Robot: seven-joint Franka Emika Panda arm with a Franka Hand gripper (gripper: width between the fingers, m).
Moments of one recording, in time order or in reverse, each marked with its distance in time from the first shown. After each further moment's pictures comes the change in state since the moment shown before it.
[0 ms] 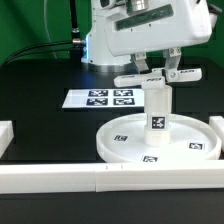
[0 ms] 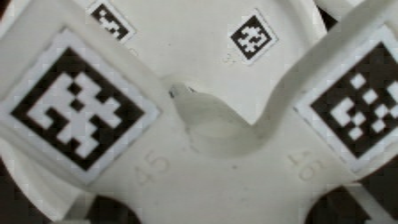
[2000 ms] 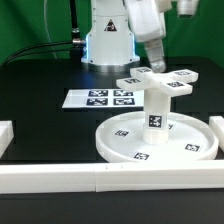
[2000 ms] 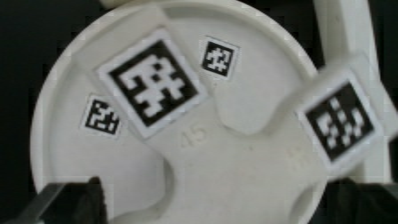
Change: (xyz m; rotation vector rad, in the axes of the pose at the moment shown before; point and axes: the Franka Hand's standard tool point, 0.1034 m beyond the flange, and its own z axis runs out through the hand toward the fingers) arm -0.015 -0.002 -0.016 0.010 -0.077 0.410
